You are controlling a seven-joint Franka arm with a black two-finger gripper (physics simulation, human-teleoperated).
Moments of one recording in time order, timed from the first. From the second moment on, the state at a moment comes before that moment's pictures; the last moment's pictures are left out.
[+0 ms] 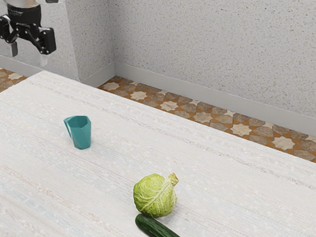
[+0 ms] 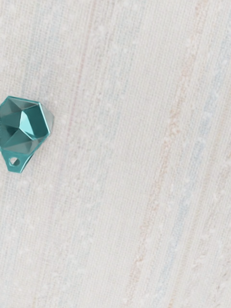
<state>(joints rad) -0.01 -0.12 0.16 -1.63 0.18 1.45 -0.06</state>
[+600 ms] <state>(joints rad) 0.05 0.10 0.30 -1.68 -0.05 1.70 -0.67</state>
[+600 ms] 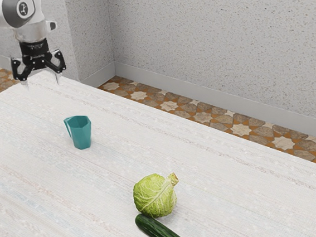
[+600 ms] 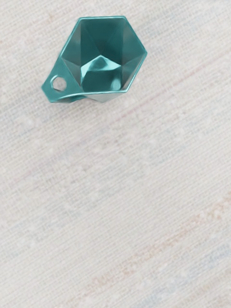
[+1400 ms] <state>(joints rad) 0.14 0.35 0.30 -1.76 -0.14 2.13 -1.28</state>
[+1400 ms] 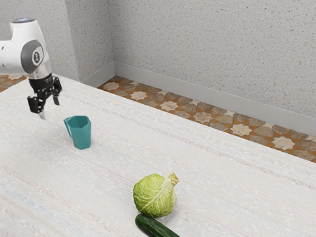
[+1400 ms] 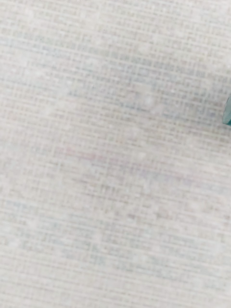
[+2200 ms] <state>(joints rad) 0.17 0.55 0.25 -1.61 -0.17 2.21 -1.25</state>
